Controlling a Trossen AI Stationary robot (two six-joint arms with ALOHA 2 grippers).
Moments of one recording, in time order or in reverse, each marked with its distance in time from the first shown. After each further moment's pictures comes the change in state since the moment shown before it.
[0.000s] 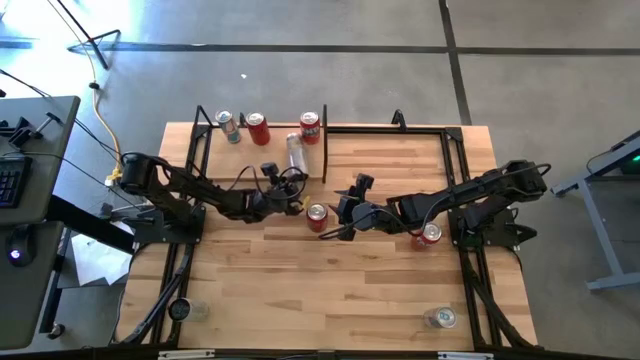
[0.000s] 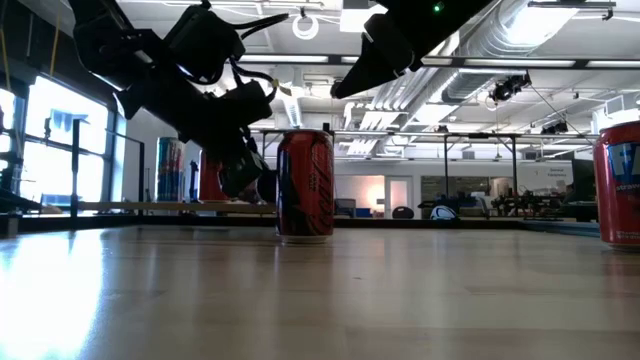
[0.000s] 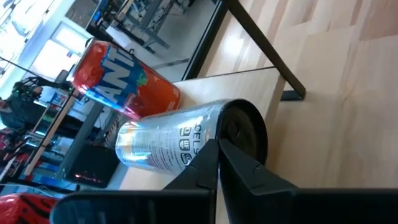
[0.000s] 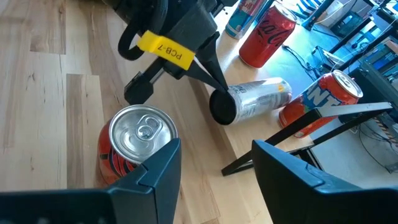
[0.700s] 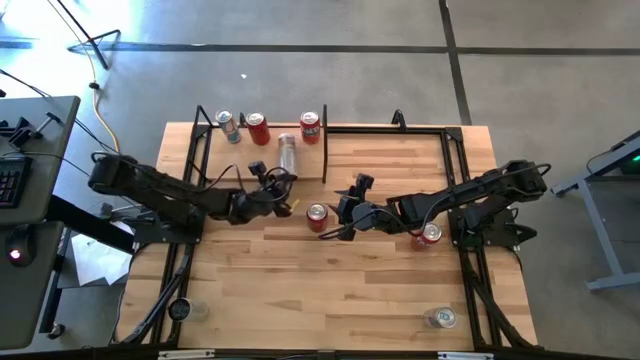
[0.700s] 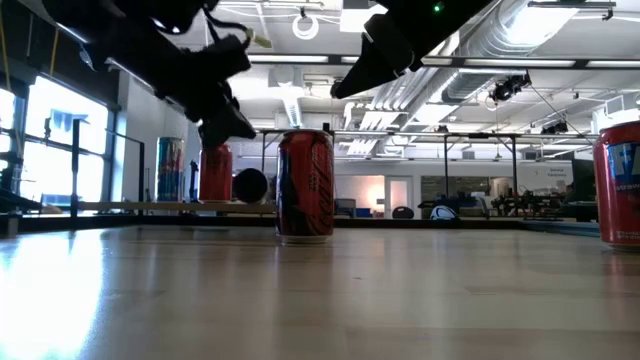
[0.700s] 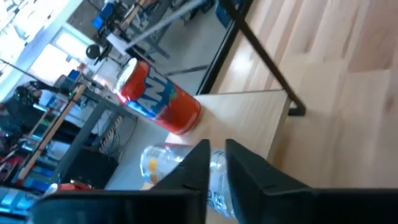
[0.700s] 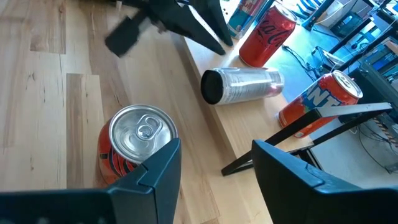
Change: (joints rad) left arm -0.078 -0.258 -0.001 -0.241 -0.039 -0.055; right arm 0.000 0.000 0.000 0.000 0.000 -0.003
